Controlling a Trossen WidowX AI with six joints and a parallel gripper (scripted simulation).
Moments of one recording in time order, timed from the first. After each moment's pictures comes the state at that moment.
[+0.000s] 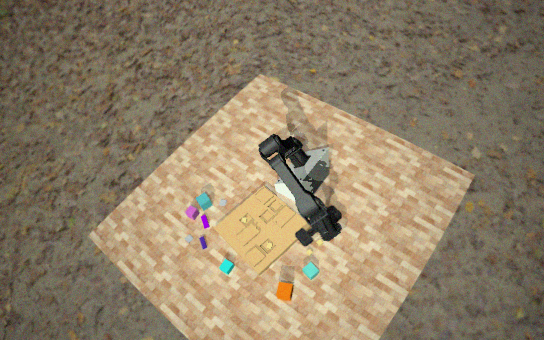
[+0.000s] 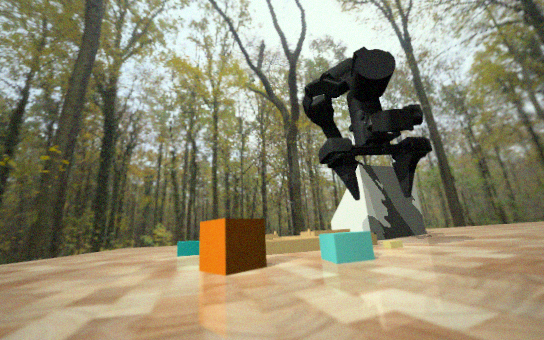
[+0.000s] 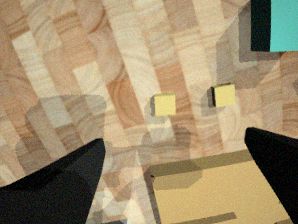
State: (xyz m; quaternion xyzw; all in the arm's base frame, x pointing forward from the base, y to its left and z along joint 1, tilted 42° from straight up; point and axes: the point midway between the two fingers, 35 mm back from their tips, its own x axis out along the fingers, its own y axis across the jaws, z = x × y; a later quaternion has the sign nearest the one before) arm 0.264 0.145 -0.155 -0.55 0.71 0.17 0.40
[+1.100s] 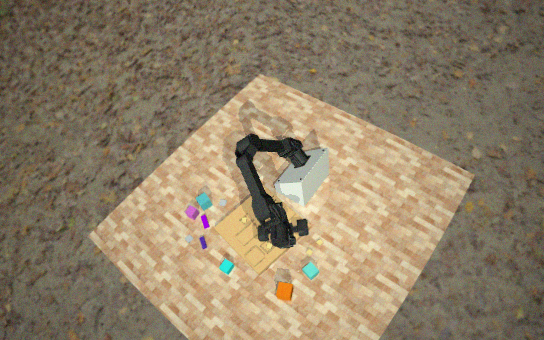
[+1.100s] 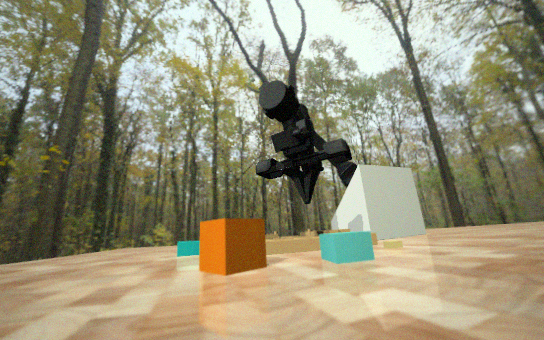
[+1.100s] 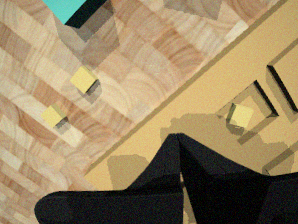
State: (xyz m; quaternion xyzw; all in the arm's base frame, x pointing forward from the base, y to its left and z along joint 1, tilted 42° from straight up) arm 0.344 0.063 -0.084 -0.40 0.73 -0.03 0.55
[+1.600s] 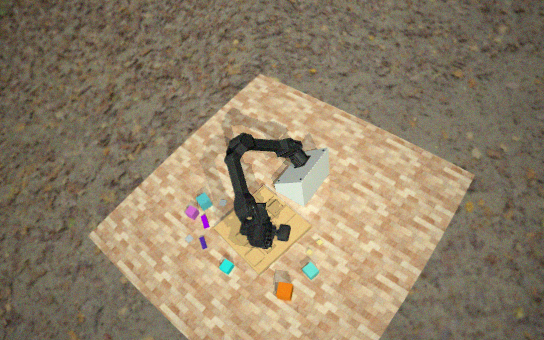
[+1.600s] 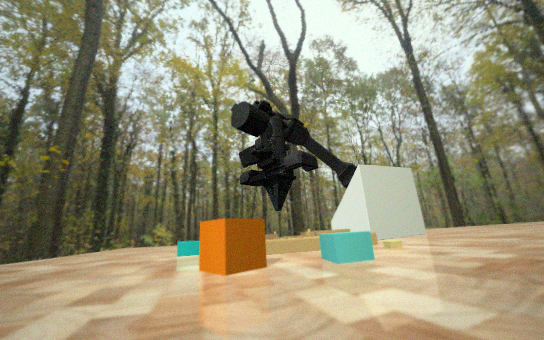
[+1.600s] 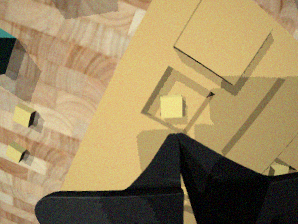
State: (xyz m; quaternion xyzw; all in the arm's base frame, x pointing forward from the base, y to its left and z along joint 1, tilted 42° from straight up) arm 0.371 0.009 -0.047 -0.33 0.72 -0.15 0.60
